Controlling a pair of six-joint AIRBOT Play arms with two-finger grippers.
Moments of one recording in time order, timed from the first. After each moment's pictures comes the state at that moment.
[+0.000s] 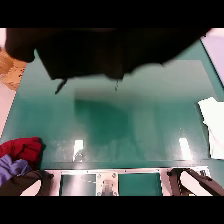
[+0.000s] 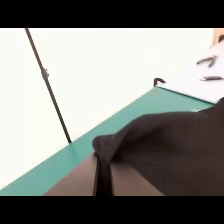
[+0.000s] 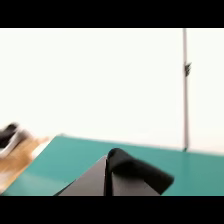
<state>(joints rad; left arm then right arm) -0.15 -1.00 1.98 0.95 -1.10 -1.04 -0.30 -1.01 2.07 -0.81 1.18 1.45</state>
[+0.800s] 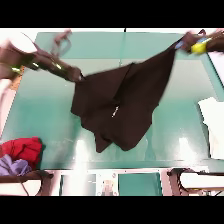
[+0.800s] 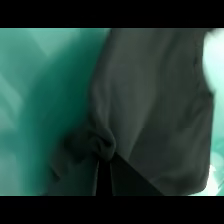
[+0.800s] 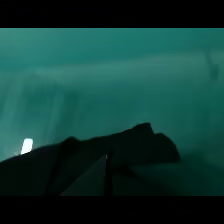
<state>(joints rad) -0.15 -1.51 1.52 0.93 -1.28 -1.16 -0.16 -1.50 1.63 -0.87 1.07 1.37</state>
